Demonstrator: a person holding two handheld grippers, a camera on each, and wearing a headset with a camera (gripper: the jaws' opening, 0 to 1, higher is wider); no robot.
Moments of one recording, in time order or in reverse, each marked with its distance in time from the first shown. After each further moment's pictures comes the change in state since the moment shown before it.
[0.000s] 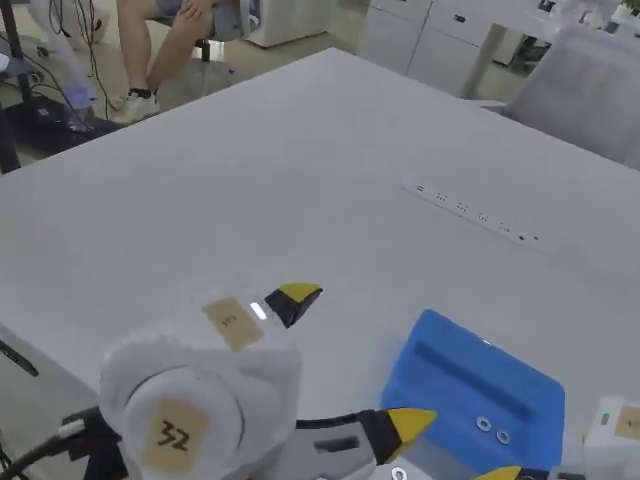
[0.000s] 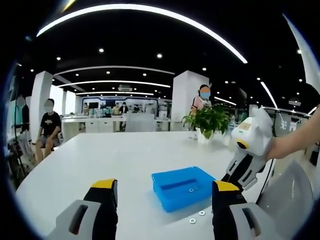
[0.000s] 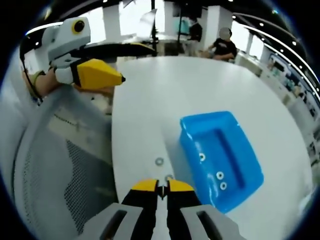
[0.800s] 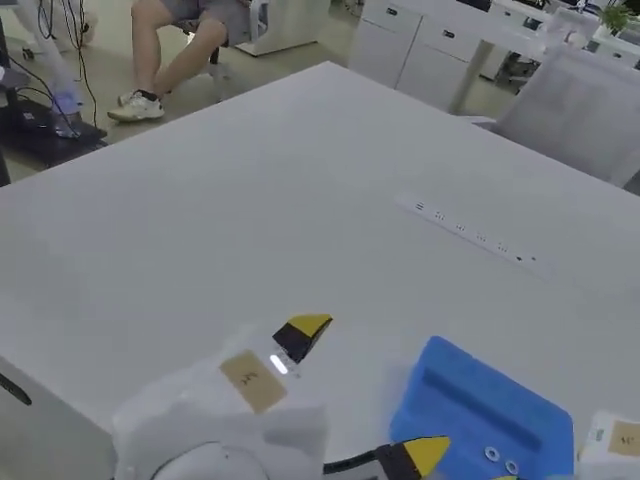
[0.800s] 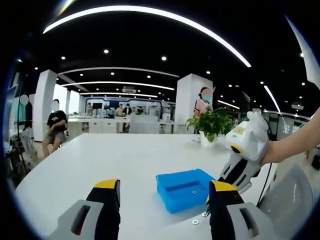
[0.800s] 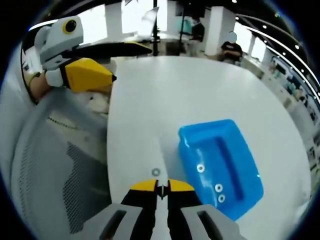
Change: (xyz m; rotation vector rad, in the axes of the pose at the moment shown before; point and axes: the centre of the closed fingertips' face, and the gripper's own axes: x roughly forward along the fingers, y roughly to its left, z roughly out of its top) left arm -0.006 0.013 0.001 -0.020 -0.019 0.035; right arm 0.016 -0.004 0.014 -0.029 0.002 0.026
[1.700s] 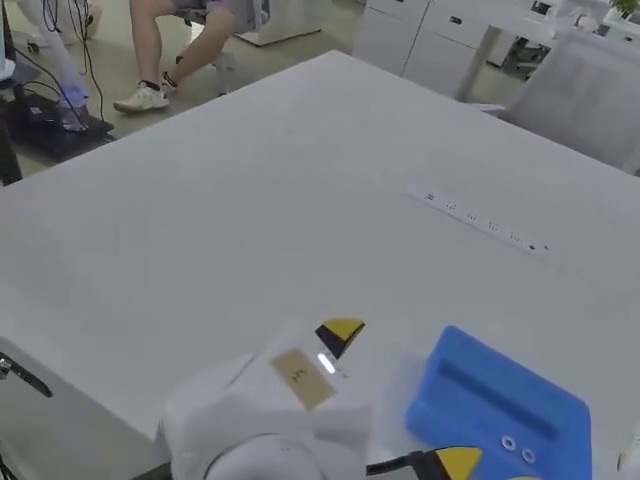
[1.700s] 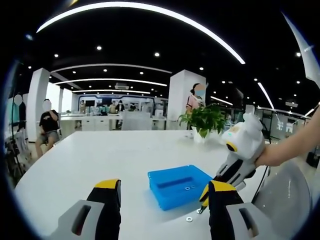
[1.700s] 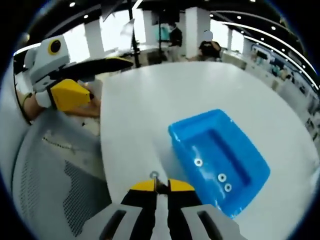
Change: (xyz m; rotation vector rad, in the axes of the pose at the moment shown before) left arm 0.004 -0.014 -0.006 0.016 0.033 -0.065; right arm 0.001 -0.007 -0.005 0.232 -0.141 -0.057
